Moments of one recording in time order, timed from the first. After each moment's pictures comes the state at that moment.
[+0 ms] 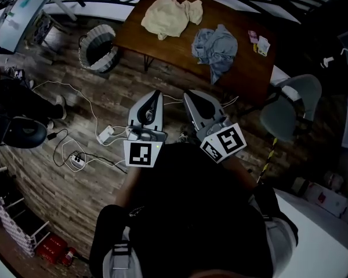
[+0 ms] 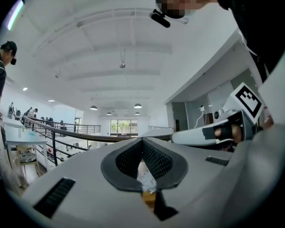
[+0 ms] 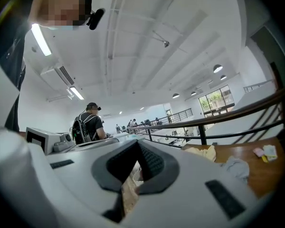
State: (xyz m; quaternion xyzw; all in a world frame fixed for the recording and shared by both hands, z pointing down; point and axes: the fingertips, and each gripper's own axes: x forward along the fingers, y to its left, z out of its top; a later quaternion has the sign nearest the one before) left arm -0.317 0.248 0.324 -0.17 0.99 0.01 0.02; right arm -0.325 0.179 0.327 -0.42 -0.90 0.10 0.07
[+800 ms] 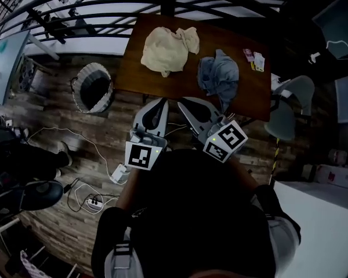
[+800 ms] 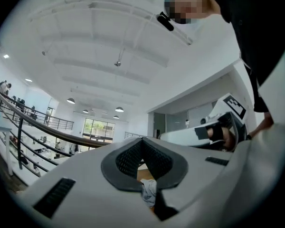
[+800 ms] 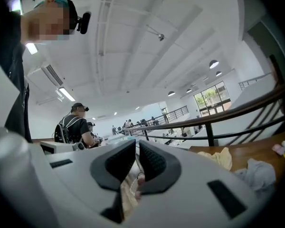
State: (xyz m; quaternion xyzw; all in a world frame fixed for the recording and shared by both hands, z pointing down) left arm -0.471 0.336 0.316 -0.33 0.94 0.07 0.04; right arm -0.467 0.298 0.313 -0.40 -0.90 0.13 0.09
